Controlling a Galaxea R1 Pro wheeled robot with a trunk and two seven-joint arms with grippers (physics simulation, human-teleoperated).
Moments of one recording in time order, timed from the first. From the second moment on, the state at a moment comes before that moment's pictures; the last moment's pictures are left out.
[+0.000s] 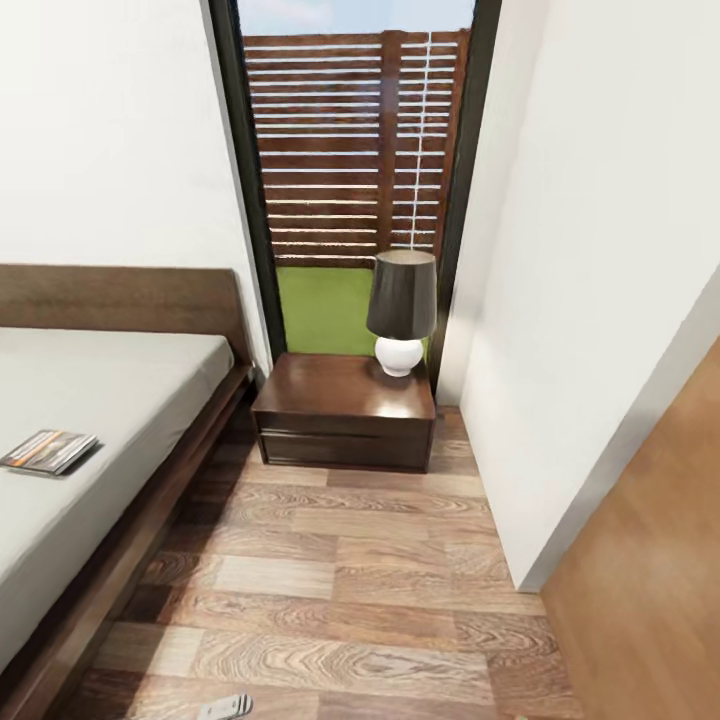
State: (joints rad) left arm -0.41 0.04 0.16 -0.02 0.09 -0.19 -0.30; right arm -0.38 -0.06 -0.38 -0.07 0.02 -0.03 0.37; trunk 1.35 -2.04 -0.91
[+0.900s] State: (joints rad) left arm -0.41 0.04 0.16 -0.02 0.09 -0.19 -0.30; right arm -0.38 -0.06 -0.38 -0.07 0.02 -0.03 0.37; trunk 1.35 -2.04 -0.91
